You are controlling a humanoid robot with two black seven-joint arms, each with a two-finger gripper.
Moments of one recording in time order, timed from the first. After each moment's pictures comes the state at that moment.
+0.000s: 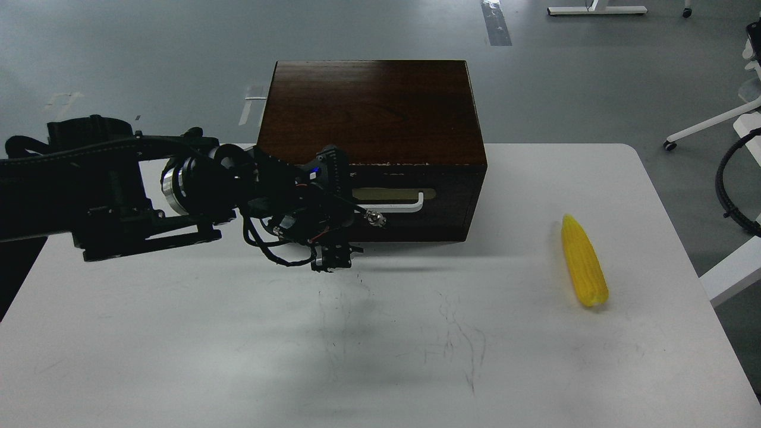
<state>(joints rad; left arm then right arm) -1.40 0.45 0.14 -1.46 2.15 -0.49 -0.25 0.92 -0.69 0.68 0.56 0.48 0.49 0.31</state>
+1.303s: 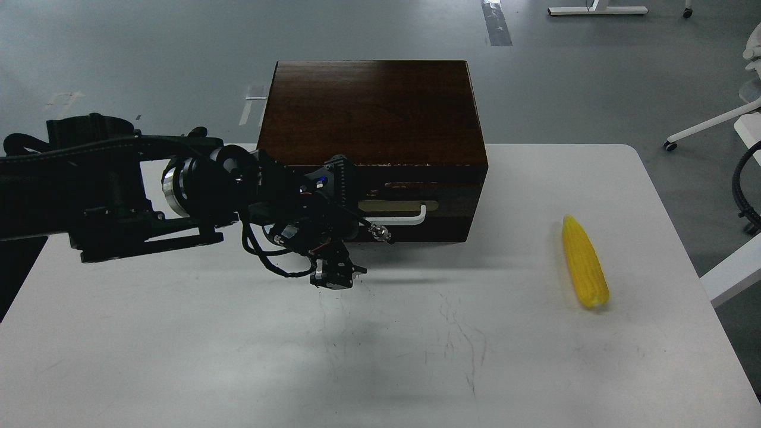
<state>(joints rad) -1.42 0.45 0.14 -1.51 2.13 -0.49 -0.36 0.92 -0.70 0.68 0.49 0.48 0.49 0.31</state>
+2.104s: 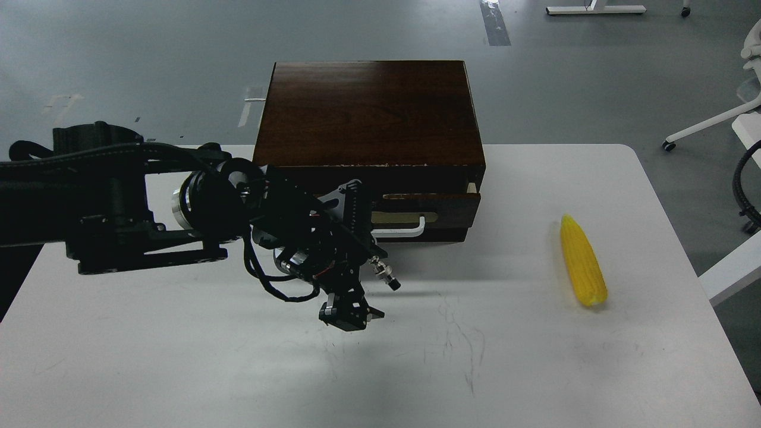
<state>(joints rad) -1.43 0.46 0.14 -1.59 2.07 -0.49 -0.40 0.93 -0.70 0.68 0.49 0.48 0.49 0.31</state>
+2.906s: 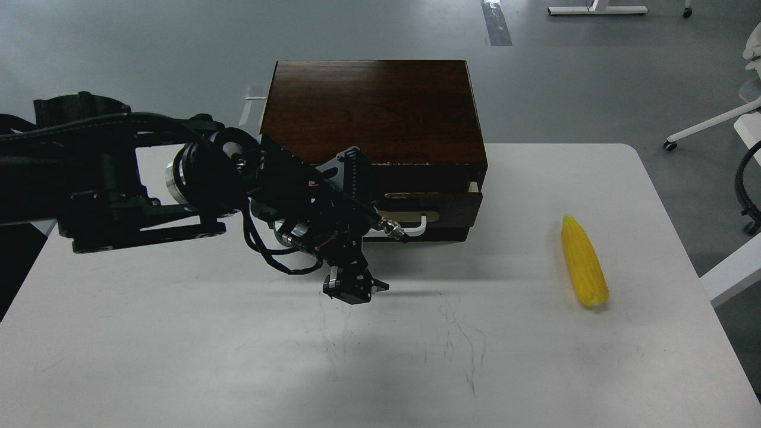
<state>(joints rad) -1.50 0.46 0.13 -1.54 2.05 -0.49 -0.38 0.93 -0.70 0.68 0.49 0.48 0.49 0.31</state>
